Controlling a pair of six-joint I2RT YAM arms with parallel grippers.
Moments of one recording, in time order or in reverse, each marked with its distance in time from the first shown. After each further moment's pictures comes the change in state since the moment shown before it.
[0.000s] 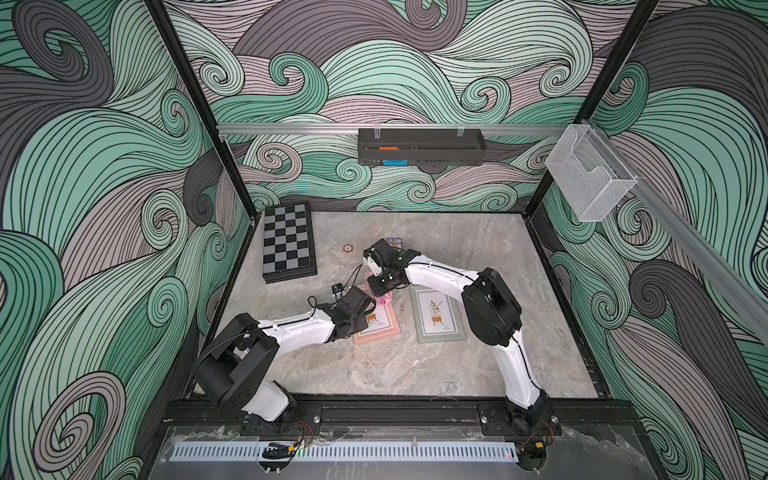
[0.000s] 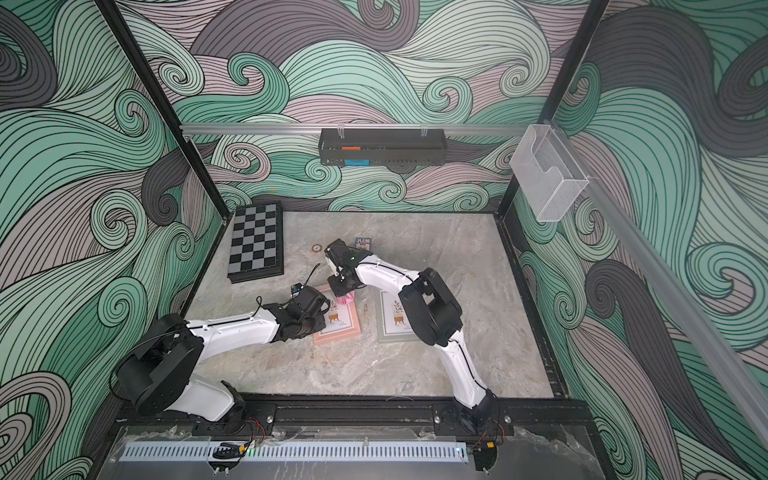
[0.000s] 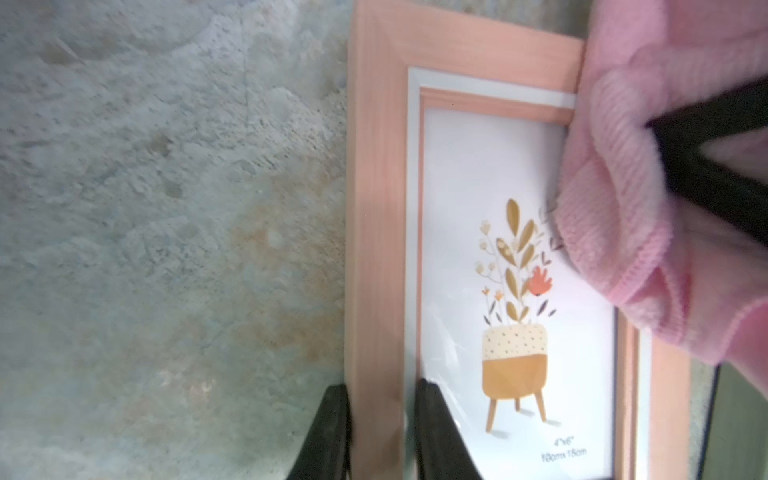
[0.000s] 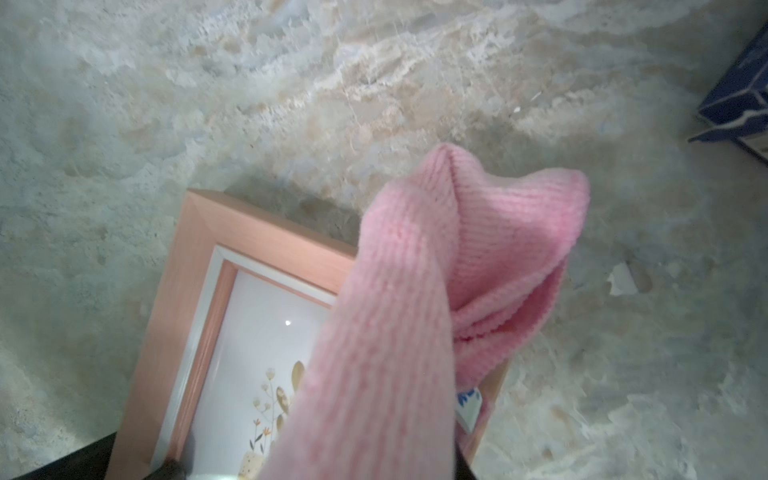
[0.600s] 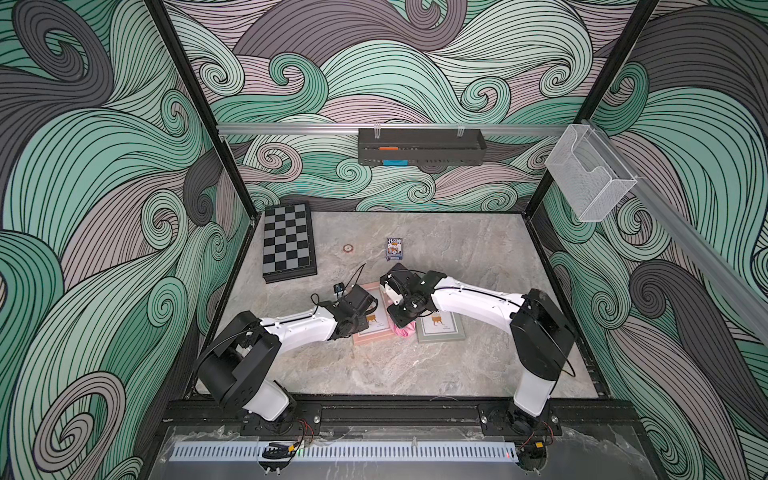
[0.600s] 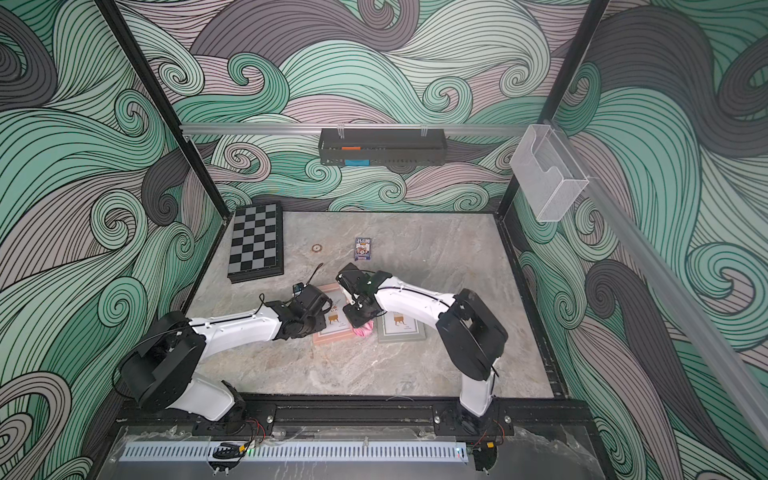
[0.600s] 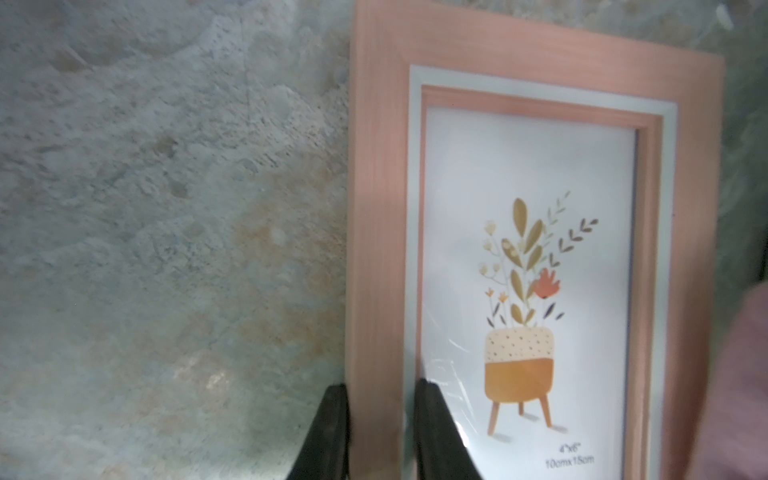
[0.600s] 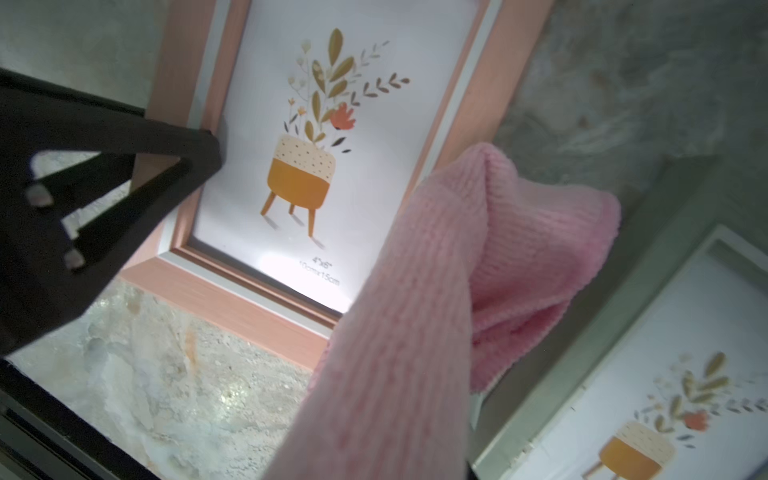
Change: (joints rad) left arm -0.005 0.019 0.035 -0.053 -0.010 0.013; right arm 0.100 -0.354 -0.422 -0.073 0.018 0.062
